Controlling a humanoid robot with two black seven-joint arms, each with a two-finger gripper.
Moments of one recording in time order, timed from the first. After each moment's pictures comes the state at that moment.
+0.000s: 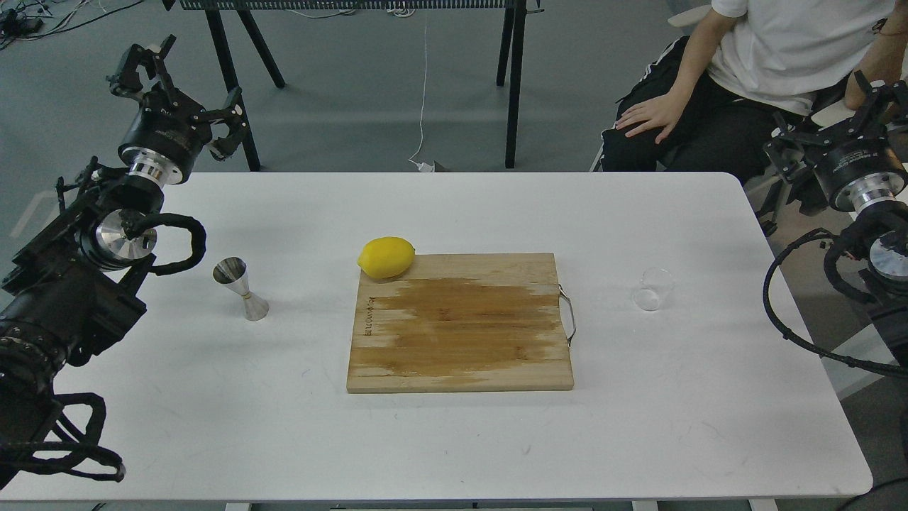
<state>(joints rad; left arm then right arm) -0.84 0.29 -0.95 -0.44 0.09 -0.49 -0.29 0.80 -0.42 0.87 0.39 0.31 0.49 0.13</state>
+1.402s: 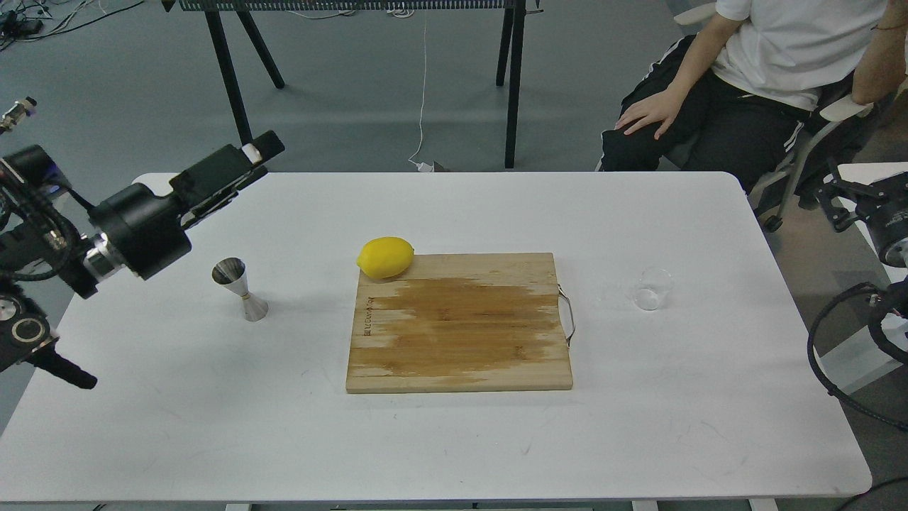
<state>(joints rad) -0.32 0.93 -0.87 -1.59 1.29 -0.06 -0.44 0.51 -0.58 1.02 0.60 0.32 0.49 0.20</state>
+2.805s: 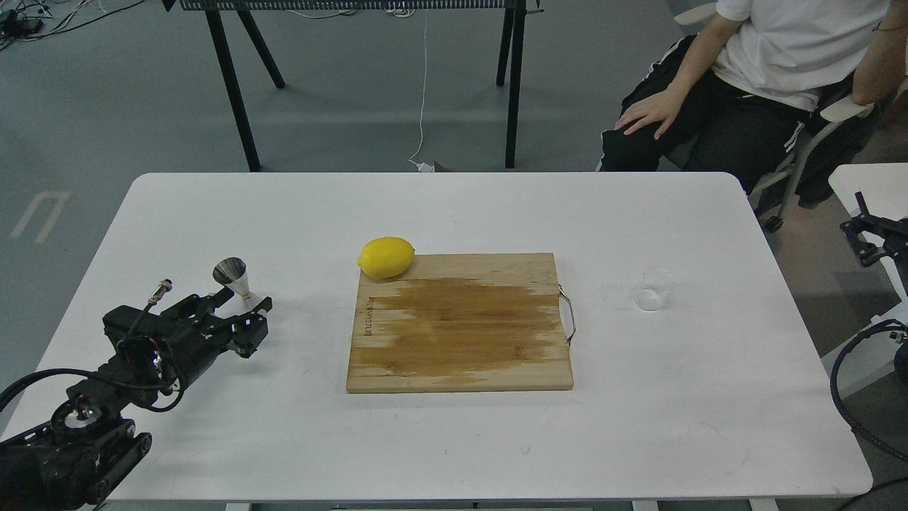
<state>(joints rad) -0.36 0.37 -0.81 -0.59 2.18 0.42 -0.41 0.40 -0.60 1.08 0.64 0.32 0.49 0.21</state>
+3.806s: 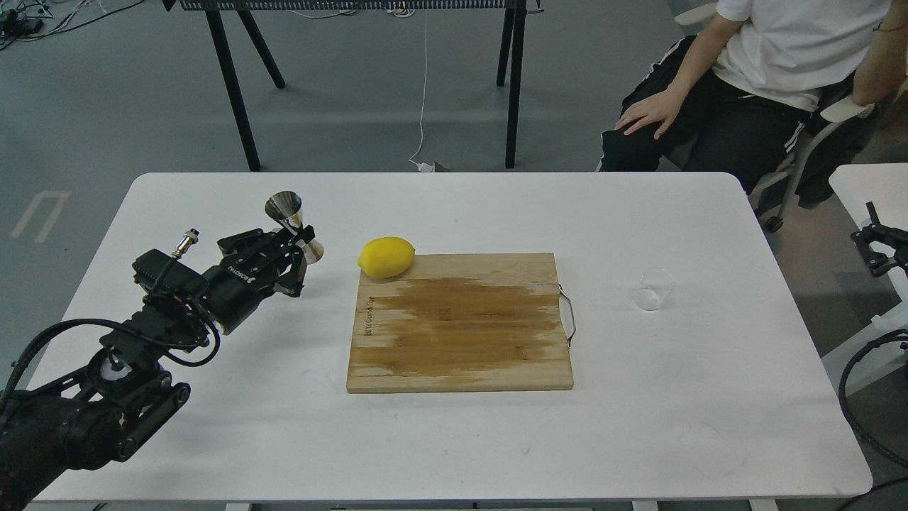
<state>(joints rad) -0.42 0.40 -0.78 -0.89 2.18 0.49 -0.41 0.37 -0.61 1.10 0.63 0.32 0.49 0.21</state>
